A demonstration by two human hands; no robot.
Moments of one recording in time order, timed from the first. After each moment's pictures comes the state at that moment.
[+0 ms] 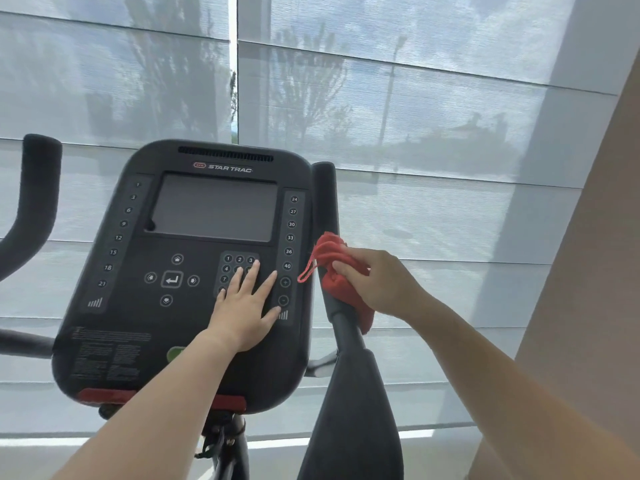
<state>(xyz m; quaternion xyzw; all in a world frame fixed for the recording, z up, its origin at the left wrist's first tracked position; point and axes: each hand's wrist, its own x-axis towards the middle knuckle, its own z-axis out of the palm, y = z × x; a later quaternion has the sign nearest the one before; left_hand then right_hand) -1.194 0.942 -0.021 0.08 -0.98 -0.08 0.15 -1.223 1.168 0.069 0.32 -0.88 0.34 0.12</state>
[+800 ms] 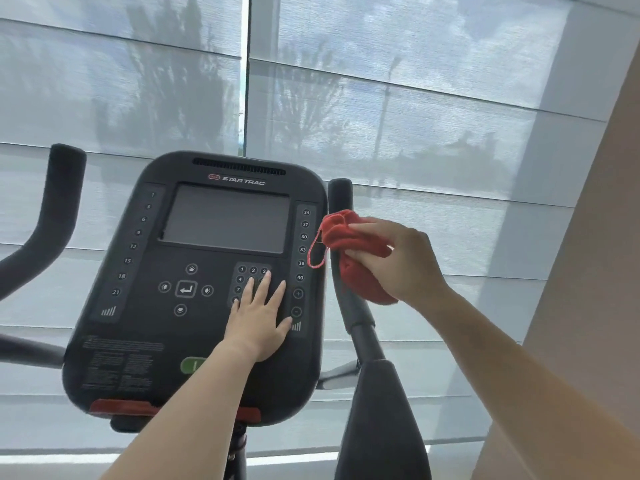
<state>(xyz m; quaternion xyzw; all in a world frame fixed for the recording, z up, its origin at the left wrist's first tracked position) -1.193 0.937 -0.021 0.08 -0.98 -0.10 0.15 -1.202 1.151 0.105 0.34 -0.80 0.41 0.29</state>
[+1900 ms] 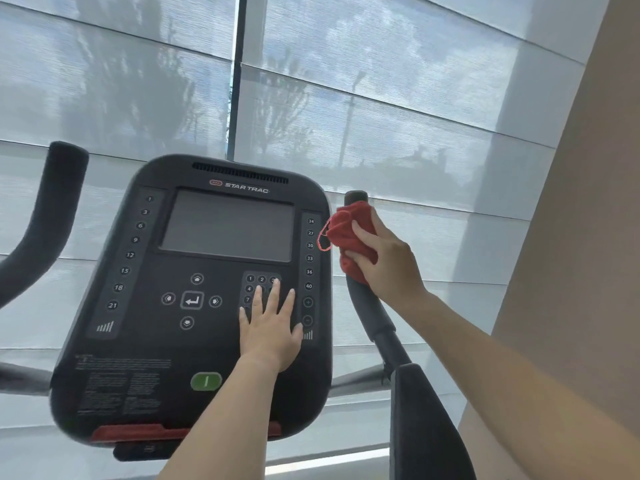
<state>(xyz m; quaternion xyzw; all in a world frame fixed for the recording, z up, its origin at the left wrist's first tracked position) -1.194 0.930 -0.025 0.06 -0.98 -0.13 0.17 -1.223 1.104 0.092 0.29 -0.84 0.25 0.37</state>
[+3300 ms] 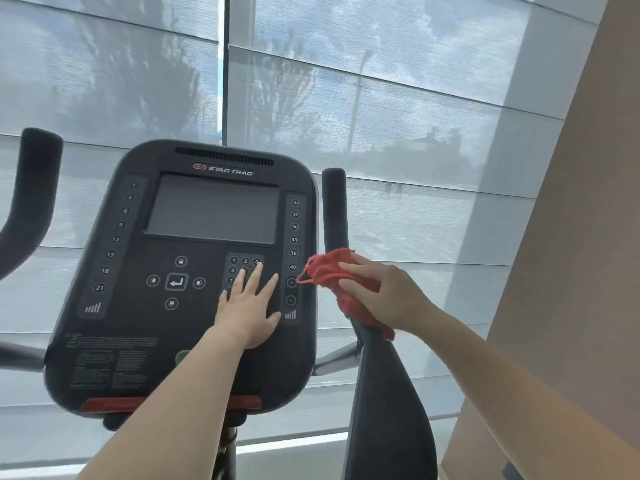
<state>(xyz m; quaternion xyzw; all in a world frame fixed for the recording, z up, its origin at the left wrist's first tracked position) -1.190 0.924 -0.019 0.05 -0.99 -0.08 0.11 -1.181 1.157 0.062 0.28 -0.89 0.32 0.15</state>
